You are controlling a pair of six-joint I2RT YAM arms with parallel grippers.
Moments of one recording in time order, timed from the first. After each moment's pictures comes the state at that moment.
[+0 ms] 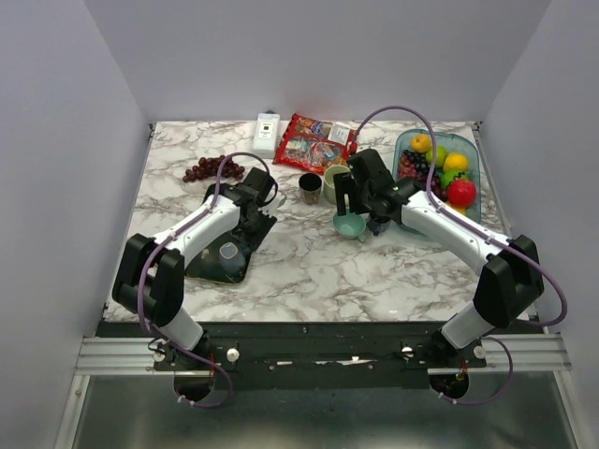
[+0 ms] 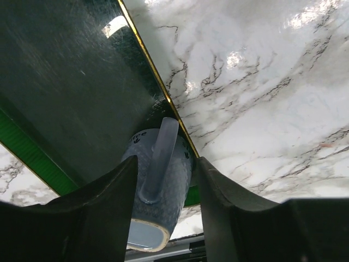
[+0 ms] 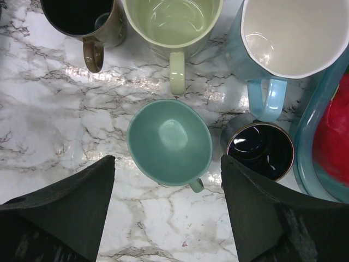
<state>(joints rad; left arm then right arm) -0.48 1.59 1.15 -0.85 -0.07 0.12 0.63 1.57 1.29 -0.56 0.26 0.31</state>
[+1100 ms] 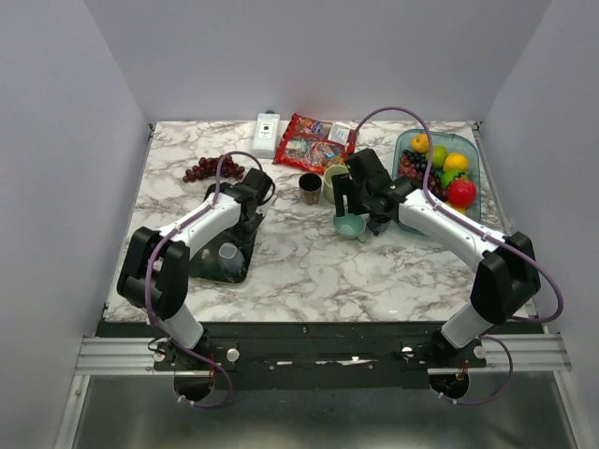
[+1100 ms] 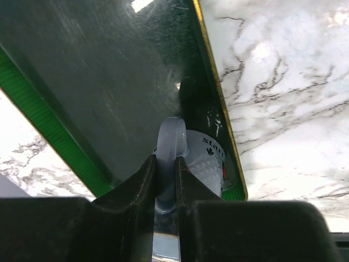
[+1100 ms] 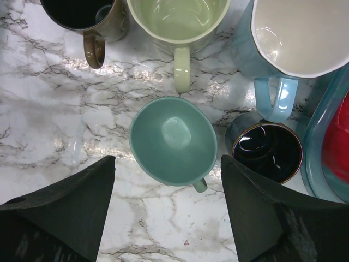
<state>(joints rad) -0.44 1.63 1.15 -0.85 -0.20 0.09 0.63 1.60 1.31 -0.57 0.24 0.31</state>
